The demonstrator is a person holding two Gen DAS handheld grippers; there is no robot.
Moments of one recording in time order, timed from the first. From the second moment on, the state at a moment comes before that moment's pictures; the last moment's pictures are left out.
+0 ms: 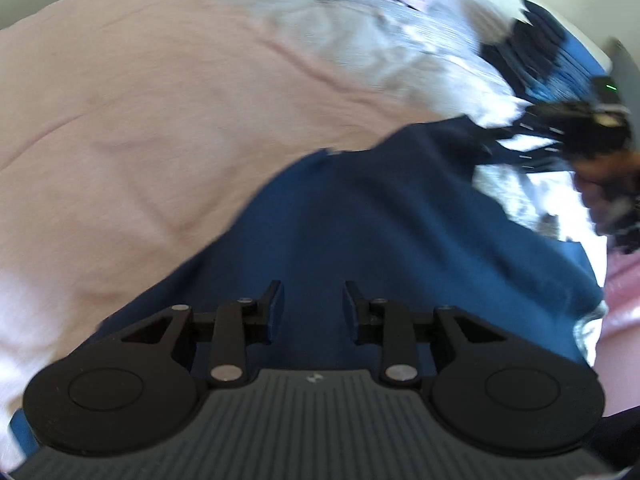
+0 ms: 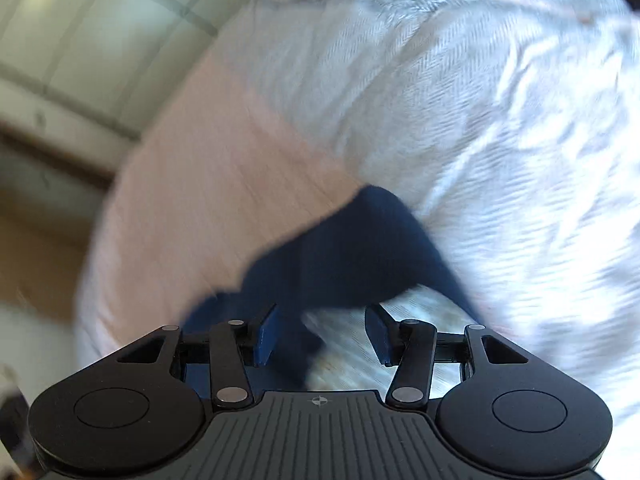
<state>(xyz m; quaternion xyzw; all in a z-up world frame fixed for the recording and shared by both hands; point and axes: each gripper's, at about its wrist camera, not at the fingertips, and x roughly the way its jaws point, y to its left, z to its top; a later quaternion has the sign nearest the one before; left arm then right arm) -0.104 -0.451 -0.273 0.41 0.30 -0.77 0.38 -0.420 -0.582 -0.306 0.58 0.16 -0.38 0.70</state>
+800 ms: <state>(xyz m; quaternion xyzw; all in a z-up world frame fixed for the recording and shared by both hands) -0.163 -0.422 -0.280 0.45 0.24 -0.81 0.28 -0.481 -0.537 -0.266 0.54 0.17 -0.44 0.69</state>
